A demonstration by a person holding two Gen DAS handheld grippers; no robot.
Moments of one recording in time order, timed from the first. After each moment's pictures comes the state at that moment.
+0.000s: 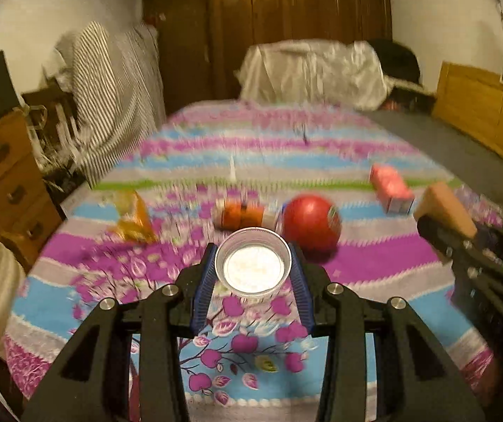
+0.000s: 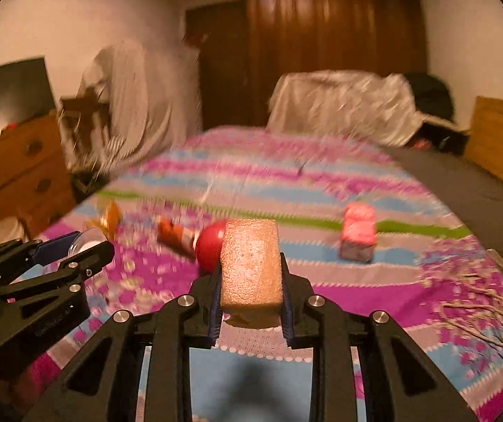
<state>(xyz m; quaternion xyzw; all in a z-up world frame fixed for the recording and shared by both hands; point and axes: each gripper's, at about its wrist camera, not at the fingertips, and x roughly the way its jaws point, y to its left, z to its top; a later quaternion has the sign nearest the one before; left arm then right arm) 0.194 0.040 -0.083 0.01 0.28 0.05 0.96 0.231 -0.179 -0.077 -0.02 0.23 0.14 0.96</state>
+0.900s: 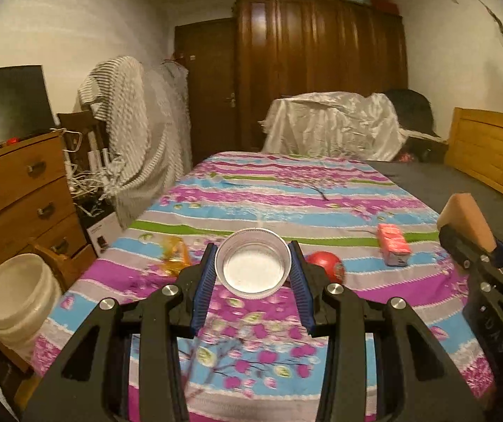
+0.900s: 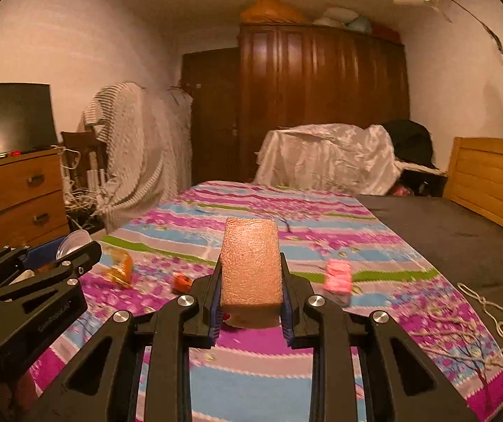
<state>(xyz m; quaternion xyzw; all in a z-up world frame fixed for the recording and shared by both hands) 0.143 0.059 -0.031 0.00 0.19 0.10 0.98 0.160 -0.171 -0.011 -0.03 0.13 0.12 0.98</state>
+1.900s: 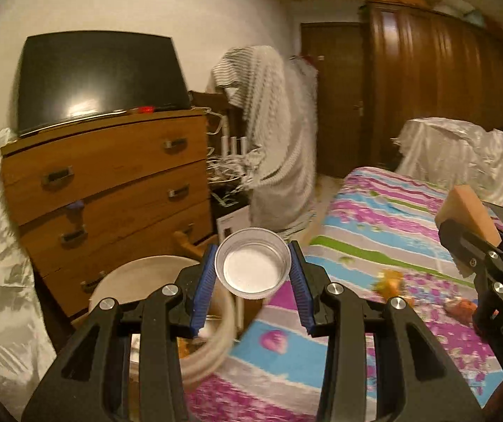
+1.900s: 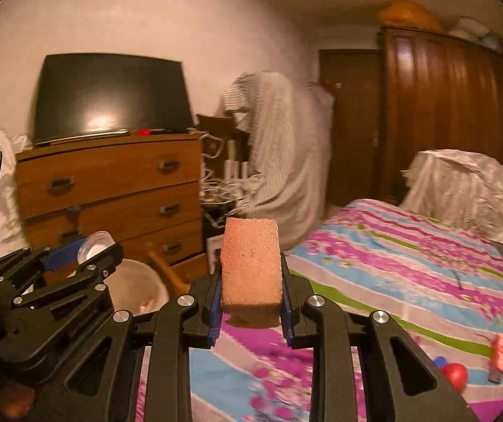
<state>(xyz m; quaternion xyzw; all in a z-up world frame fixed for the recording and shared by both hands) 0.082 0.324 0.016 -0.06 0.19 0.32 0.93 0.151 0.189 0.060 -0.09 0.14 0.38 0.91</state>
